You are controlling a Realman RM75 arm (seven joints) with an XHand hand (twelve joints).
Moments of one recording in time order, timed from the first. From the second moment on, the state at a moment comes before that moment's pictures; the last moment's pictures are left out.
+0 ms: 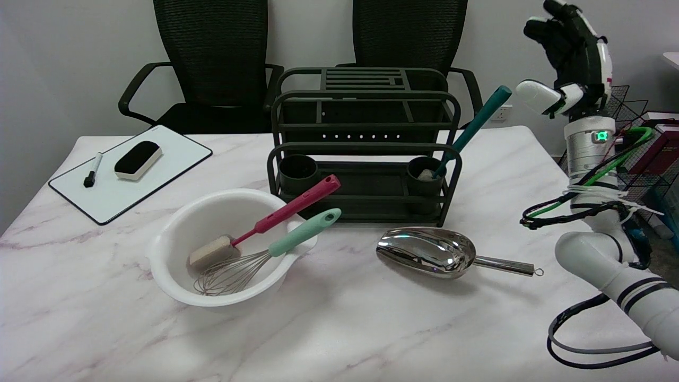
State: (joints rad) arm 0.08 -0.94 -1.52 1.20 0.80 0.86 1.31
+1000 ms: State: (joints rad) arm 0.17 -0.93 -1.68 0.89 0.82 0.84 1.57
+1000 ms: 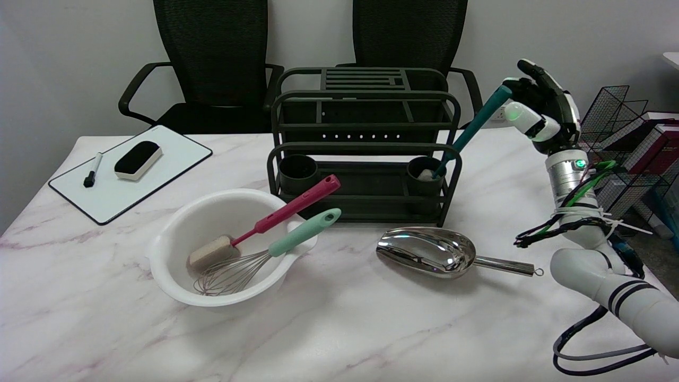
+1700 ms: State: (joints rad) arm 0.06 -0.95 -1.68 1.01 0.82 0.91 1.62
